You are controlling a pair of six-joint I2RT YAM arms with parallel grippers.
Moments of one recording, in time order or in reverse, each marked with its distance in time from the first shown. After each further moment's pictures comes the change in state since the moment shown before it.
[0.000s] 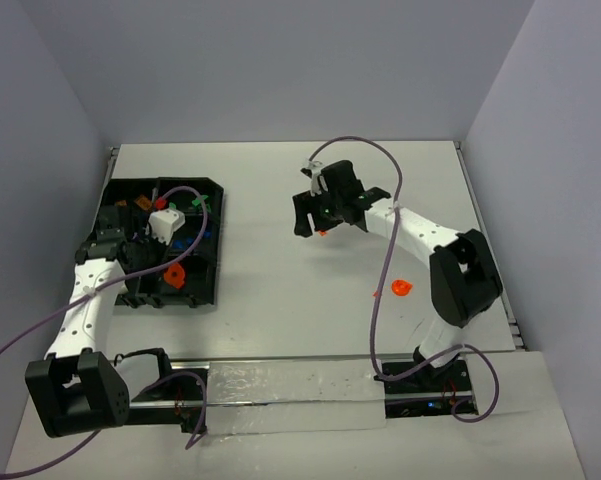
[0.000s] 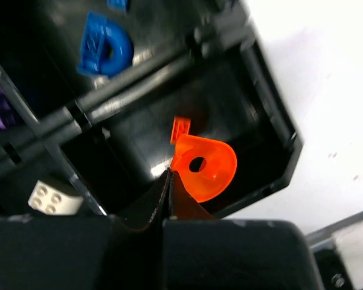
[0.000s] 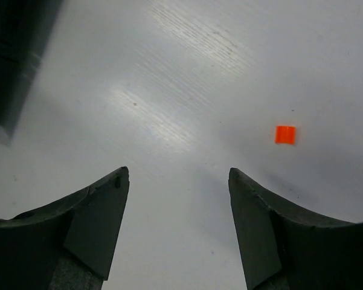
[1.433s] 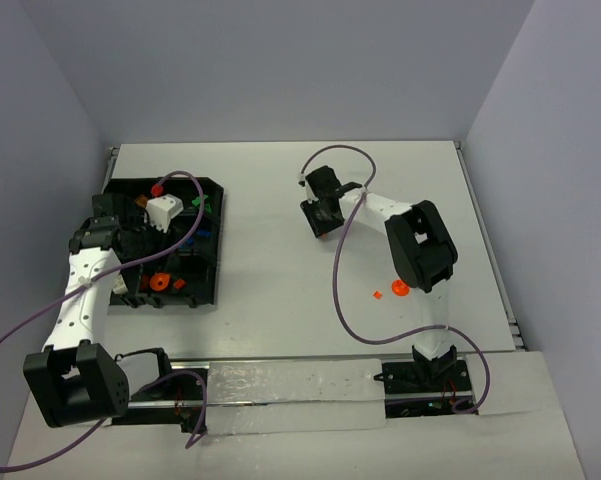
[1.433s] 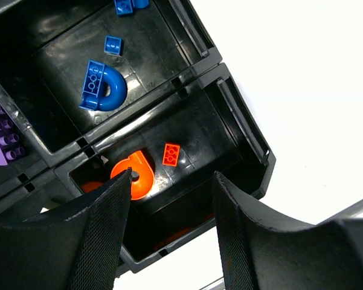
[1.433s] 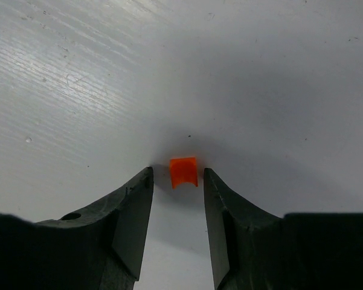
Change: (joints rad) left arm 0.013 0.051 0.109 -0.032 0.121 -0.008; right arm -0.021 0.351 0.199 -0.116 0.295 -0.117
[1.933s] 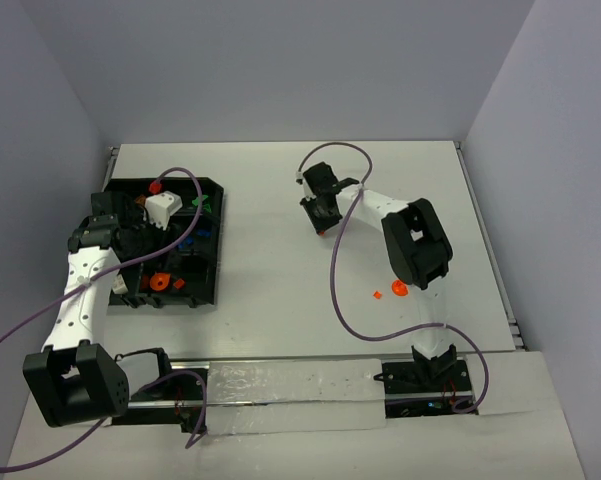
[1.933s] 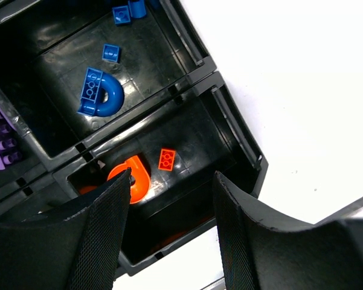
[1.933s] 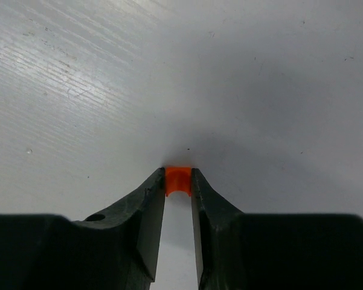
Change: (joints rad) left arm 0.000 0.002 0.015 0.000 0.021 -0.026; right arm 0.000 0.043 0.071 -0.047 0.002 -0.014
